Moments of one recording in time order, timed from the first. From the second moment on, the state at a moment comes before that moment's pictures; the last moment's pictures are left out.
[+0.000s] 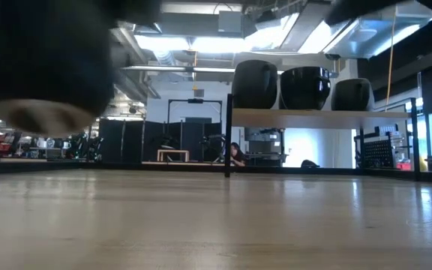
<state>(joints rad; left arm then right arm) -0.32 1.61 1.23 -0.93 0.04 -0.39 0.80 1.88 1.43 -0.74 0.93 1.38</state>
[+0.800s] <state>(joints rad) -0.13 2.05 1.64 -0.96 -0.11 -0.28 0.84 1.88 1.38 -0.75 0.84 1.49</state>
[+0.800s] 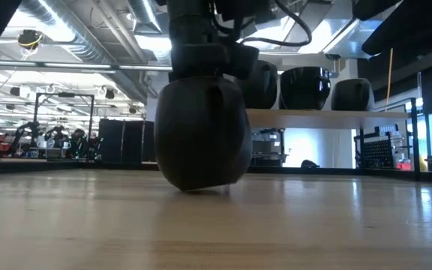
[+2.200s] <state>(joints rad) -0.44 0.91 1.01 -0.99 -0.13 -0.48 0.63 2.05 1.60 -0.58 0.71 1.18</state>
